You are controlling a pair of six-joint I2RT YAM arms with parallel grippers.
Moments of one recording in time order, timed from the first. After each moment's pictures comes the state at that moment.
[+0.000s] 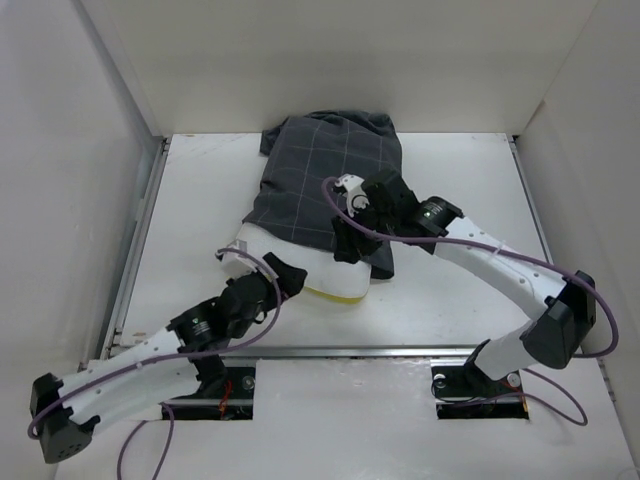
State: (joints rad) left arm -0.97 0.67 0.44 -0.28 -0.49 -1.13; right arm 0.77 1.47 1.39 -0.70 -0.26 0.16
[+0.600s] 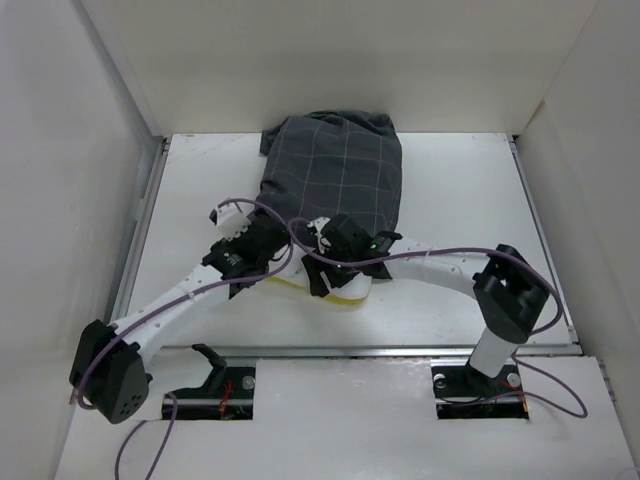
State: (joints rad) left arm -0.68 1.13 0.80 -0.53 -0.71 -1.13; right arm 0.91 1.70 1.17 -0.40 -0.17 0.29
